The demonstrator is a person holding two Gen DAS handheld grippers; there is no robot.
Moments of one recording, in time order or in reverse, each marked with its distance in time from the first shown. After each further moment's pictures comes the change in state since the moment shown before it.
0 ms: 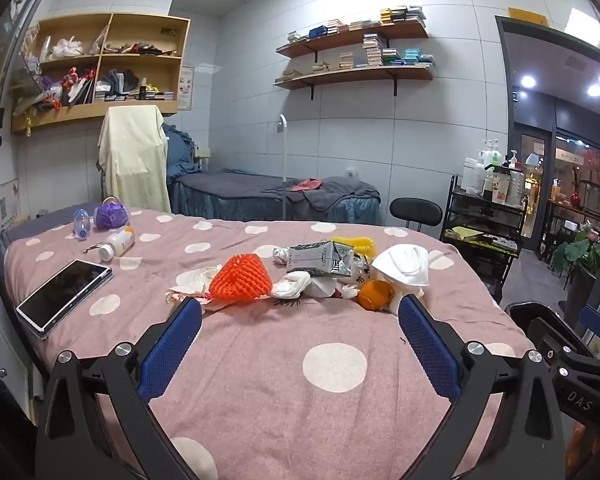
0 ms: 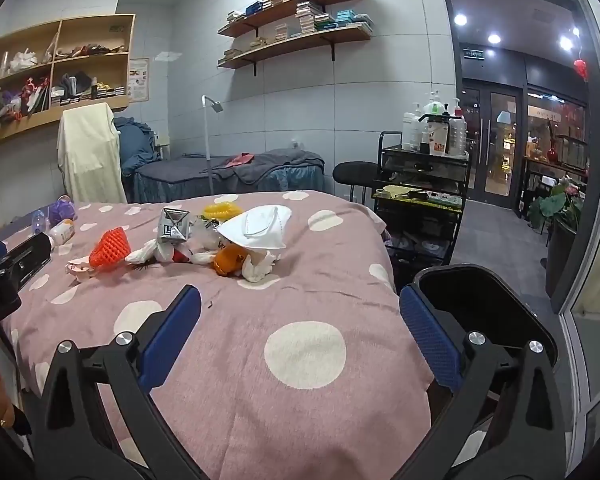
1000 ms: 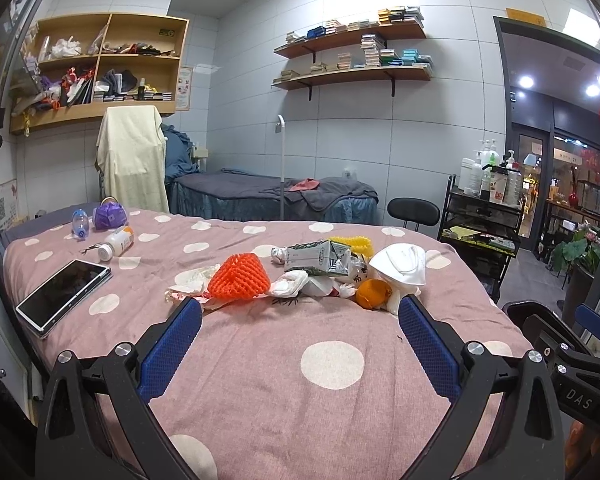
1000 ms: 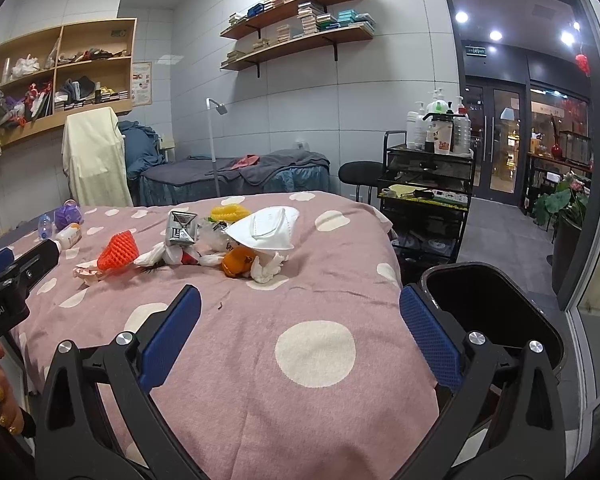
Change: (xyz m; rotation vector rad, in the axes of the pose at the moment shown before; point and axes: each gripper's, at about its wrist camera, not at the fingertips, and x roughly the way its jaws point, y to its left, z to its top) left arm -0.001 0.001 -0.001 -0.015 0.017 -0.017; right arm 0.001 -0.011 0.002 0.016 0.000 0.029
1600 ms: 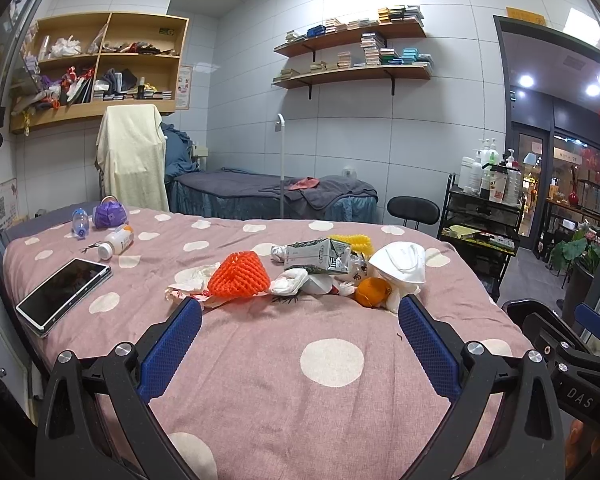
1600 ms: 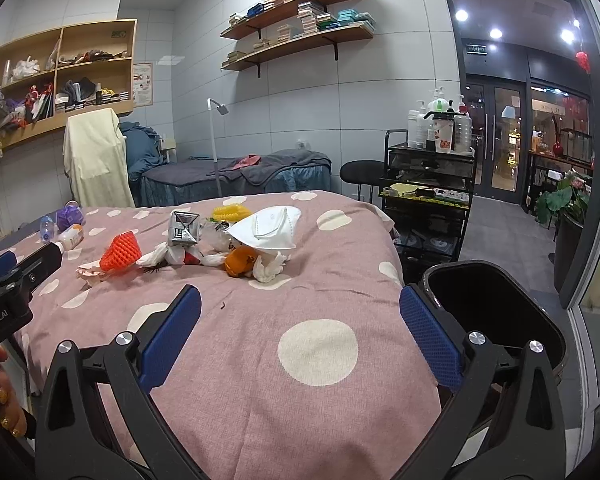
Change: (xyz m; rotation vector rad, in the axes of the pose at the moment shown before) left arm -0.001 -0.001 -0.001 0.001 0.003 0.000; right arm -0.001 0.000 0.000 0.004 0.003 0.008
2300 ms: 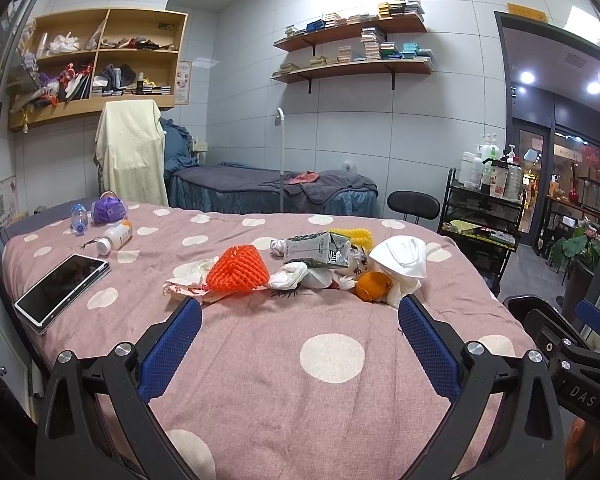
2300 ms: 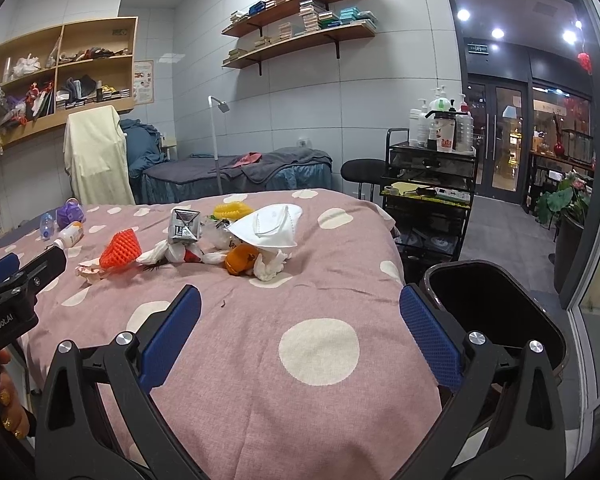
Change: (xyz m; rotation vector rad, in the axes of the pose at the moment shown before) left arm 0.002 0.001 -0.006 -0.003 0.021 -0.004; right arm 0.002 0.002 -0.001 -0.004 0.007 0.000
